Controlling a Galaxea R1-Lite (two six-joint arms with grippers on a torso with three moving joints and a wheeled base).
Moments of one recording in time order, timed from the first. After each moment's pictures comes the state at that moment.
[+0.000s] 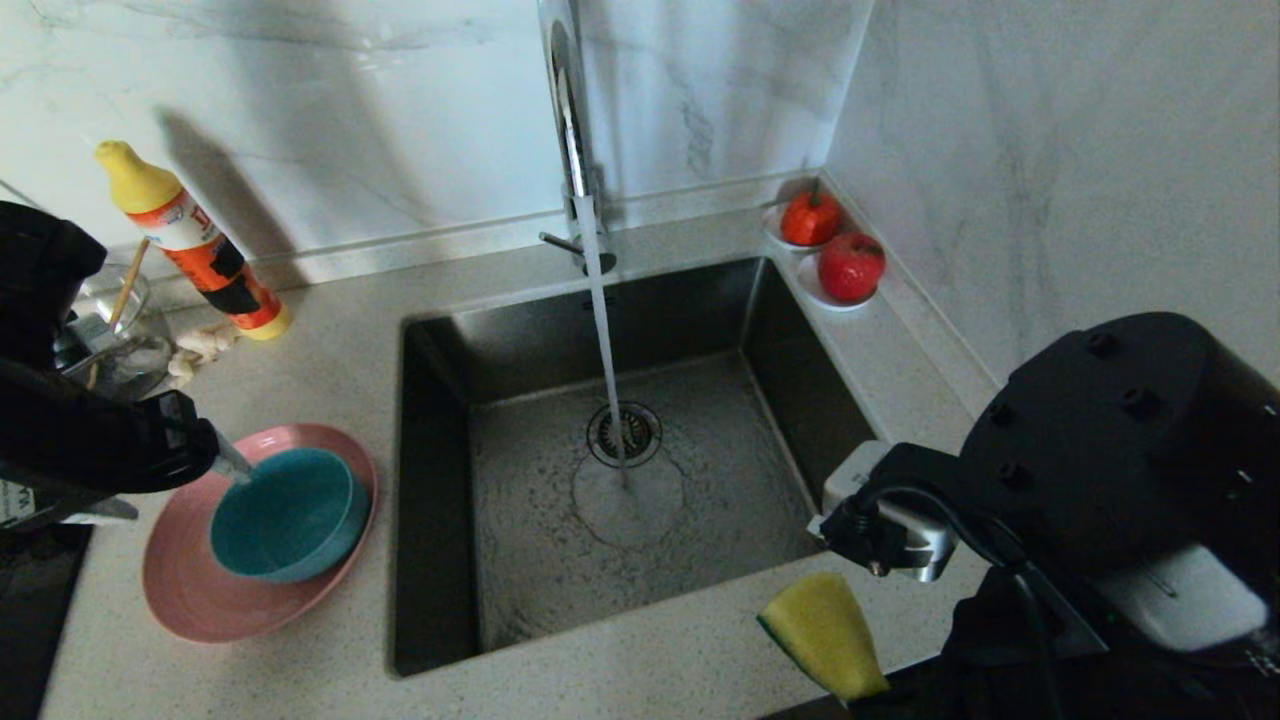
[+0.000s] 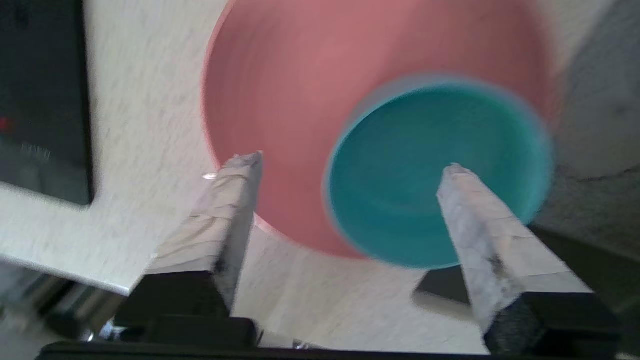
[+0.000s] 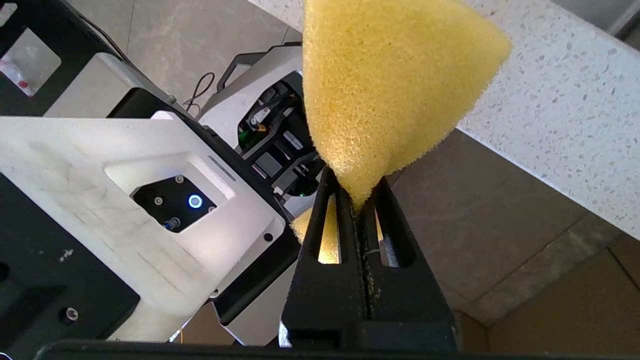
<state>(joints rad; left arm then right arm) 0.14 1.57 -1.33 0.72 0.09 -0.40 1.09 1.53 -1.34 0.76 -0.18 0.30</state>
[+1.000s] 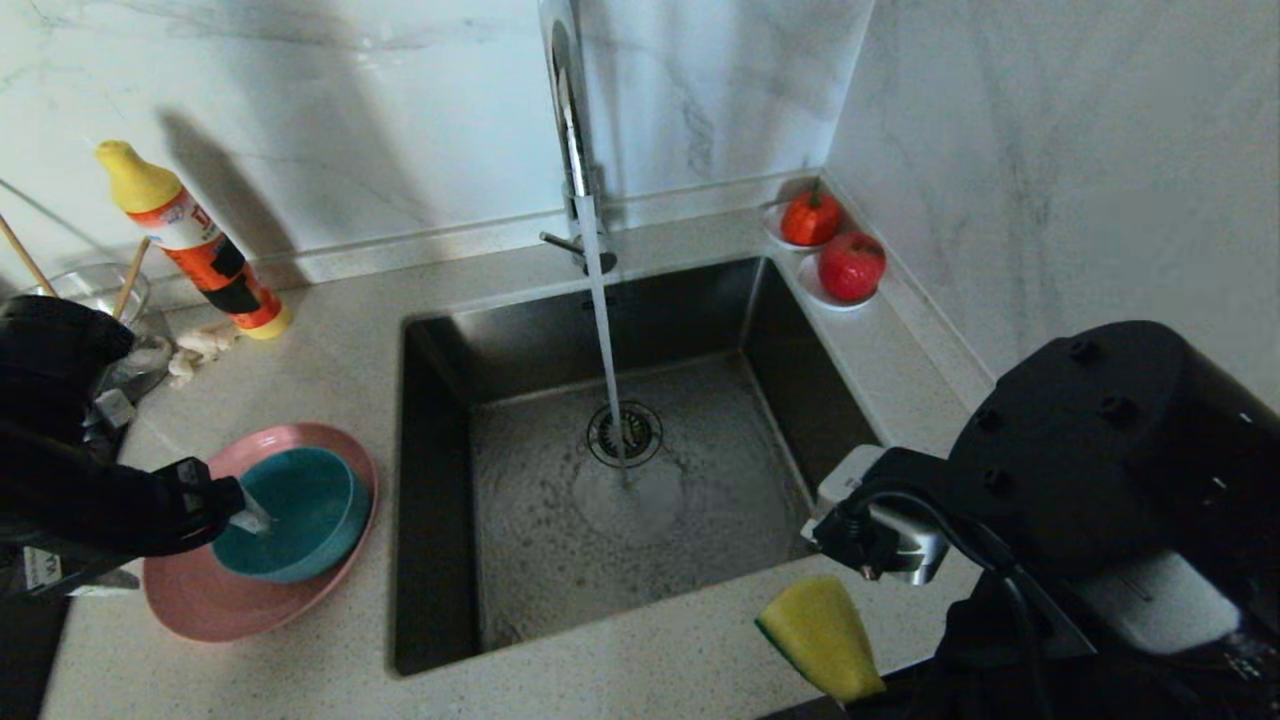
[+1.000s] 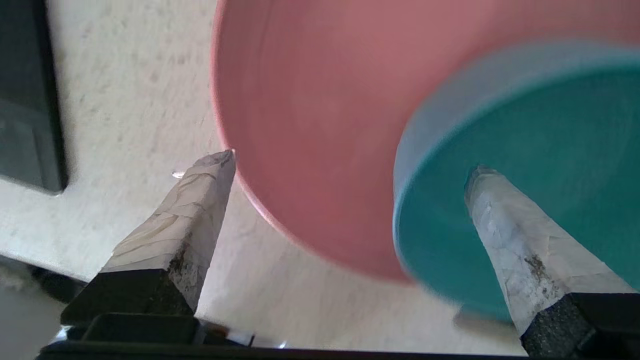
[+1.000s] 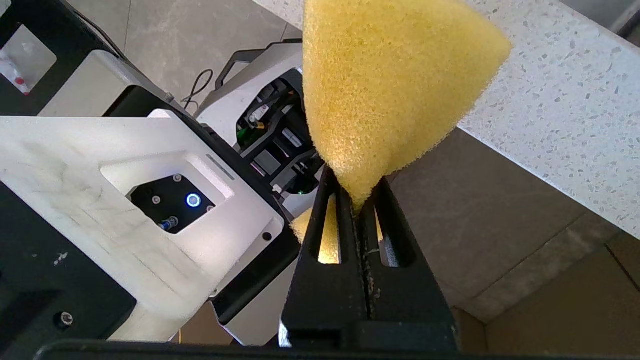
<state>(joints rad) 0.20 1.61 -1.13 0.56 0.05 -0.40 1.09 1.54 -1.34 0.76 -0.18 0.29</state>
